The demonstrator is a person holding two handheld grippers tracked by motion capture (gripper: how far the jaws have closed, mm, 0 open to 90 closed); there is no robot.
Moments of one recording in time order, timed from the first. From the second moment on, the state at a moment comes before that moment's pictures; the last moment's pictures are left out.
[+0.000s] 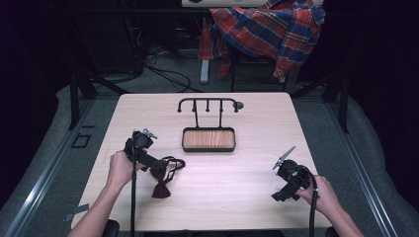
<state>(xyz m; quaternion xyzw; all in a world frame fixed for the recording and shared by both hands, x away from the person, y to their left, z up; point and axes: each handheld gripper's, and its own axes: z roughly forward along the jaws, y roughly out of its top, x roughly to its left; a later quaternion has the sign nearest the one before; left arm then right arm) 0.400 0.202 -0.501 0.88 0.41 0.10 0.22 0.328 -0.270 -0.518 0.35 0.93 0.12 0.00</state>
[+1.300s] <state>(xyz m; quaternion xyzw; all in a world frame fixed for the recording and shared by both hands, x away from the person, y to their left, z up) 0.419 0.166 -0.531 0.92 0.36 0.08 0.16 0.328 -0.270 -0.519 0.35 0.93 0.12 0.00</state>
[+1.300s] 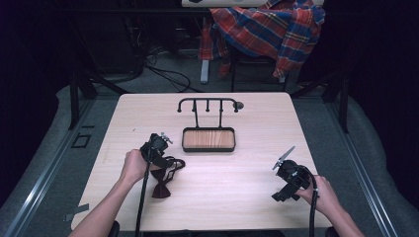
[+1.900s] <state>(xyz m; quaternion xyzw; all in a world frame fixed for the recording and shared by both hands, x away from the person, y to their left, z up) 0.416 0.159 -0.537 0.92 0.34 0.09 0.14 0.327 -0.270 -0.520 0.35 0.93 0.12 0.00</state>
